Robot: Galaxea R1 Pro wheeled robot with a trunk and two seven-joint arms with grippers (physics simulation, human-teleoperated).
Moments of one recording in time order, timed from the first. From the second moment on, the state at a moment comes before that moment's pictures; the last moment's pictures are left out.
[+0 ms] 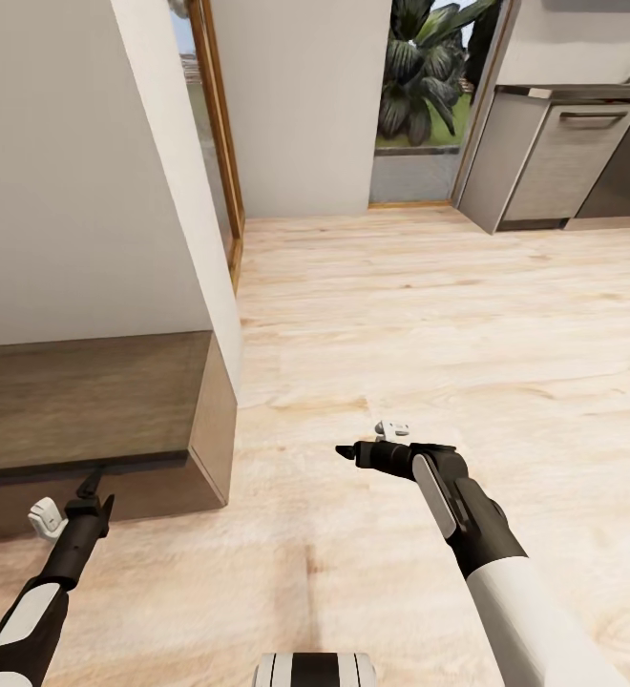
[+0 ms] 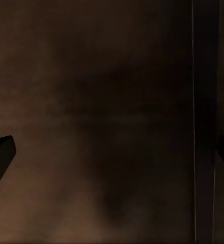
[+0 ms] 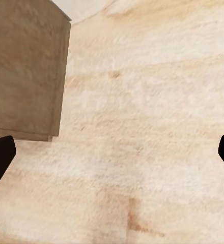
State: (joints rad) left arm -0.49 0.18 0.54 -0.63 1.21 0.24 -0.66; right arm -0.71 0.05 0.11 -1.05 -0.27 0.76 0.24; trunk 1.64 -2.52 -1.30
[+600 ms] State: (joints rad) left arm -0.49 0.18 0.54 -0.62 1.20 0.24 -0.73; right arm -0.71 0.05 0.11 -1.05 -0.27 0.76 0.24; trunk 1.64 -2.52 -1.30
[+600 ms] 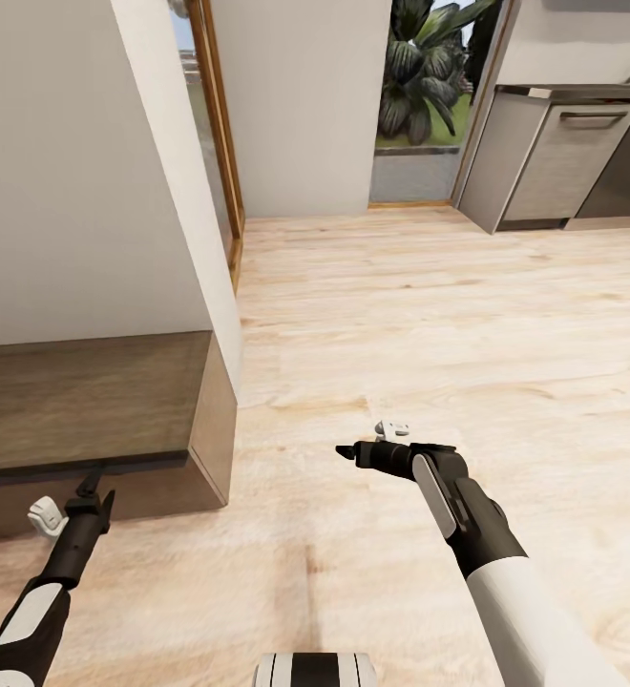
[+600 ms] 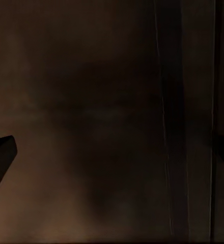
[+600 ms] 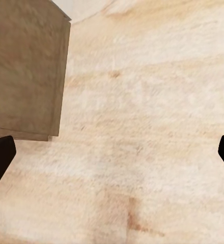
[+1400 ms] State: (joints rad) left arm -0.49 0.18 0.53 -0.63 1.20 0.24 -0.74; right arm -0.71 0.05 0.11 -1.04 -0.27 0.76 0.24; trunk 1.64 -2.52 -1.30
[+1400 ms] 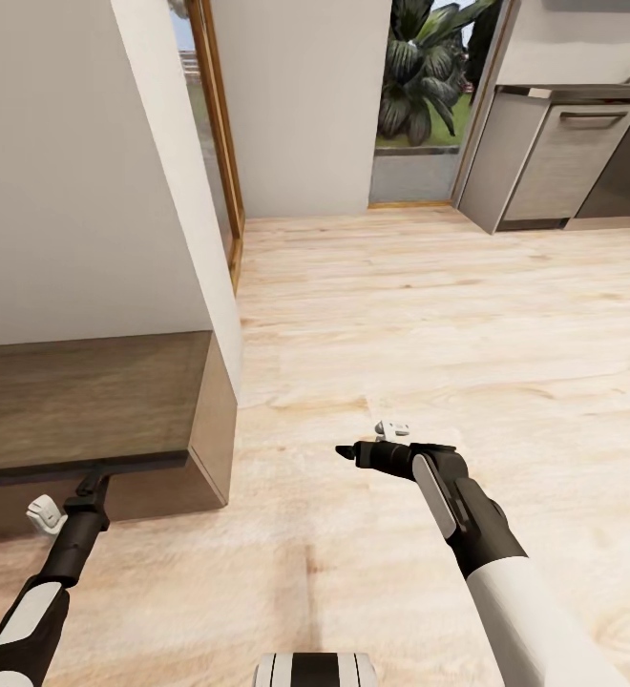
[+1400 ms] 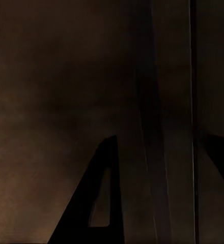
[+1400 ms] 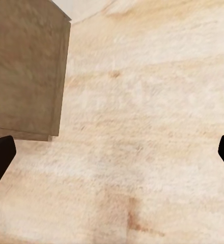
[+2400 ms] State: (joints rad) left arm -0.50 0.18 0.53 -0.65 1.21 0.24 -0.74; right arm -0.71 0.05 0.11 -1.05 -0.27 0.76 0.24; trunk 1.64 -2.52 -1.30
